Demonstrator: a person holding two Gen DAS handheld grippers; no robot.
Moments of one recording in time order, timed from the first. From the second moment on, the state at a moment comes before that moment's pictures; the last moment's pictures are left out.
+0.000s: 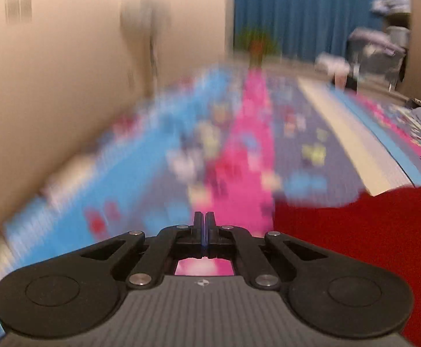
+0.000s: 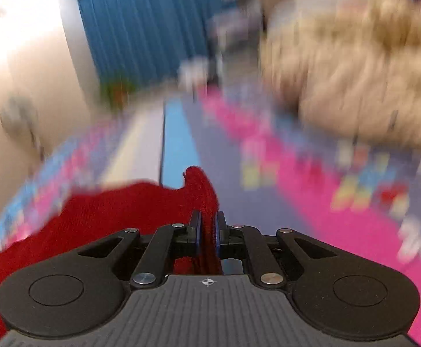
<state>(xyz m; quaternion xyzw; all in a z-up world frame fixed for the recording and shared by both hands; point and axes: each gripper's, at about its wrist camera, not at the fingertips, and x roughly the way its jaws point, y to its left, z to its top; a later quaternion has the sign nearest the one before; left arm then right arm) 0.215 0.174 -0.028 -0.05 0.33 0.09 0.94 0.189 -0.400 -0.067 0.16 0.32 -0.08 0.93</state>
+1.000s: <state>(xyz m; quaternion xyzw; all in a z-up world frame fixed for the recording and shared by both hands) 0.213 0.130 -0.037 0.00 0.29 0.05 0.96 0.202 -0.386 -0.055 0.10 0.26 -0.14 0.95</state>
